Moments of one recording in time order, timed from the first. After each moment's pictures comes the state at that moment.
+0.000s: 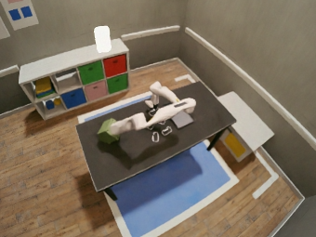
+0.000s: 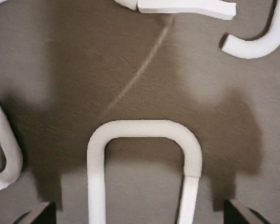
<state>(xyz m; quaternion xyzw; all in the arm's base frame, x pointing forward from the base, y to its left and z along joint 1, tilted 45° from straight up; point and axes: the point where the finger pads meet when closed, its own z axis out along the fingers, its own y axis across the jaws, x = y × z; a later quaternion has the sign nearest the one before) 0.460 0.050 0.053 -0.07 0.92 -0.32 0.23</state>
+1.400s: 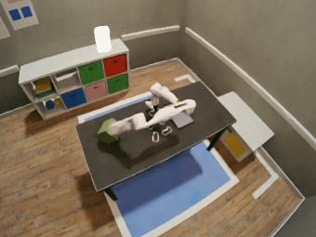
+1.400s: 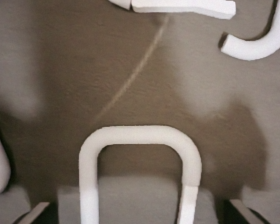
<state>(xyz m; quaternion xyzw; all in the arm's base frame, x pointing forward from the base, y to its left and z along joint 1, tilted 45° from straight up) 0.463 0.045 0.044 -0.07 0.92 -0.31 0.22</state>
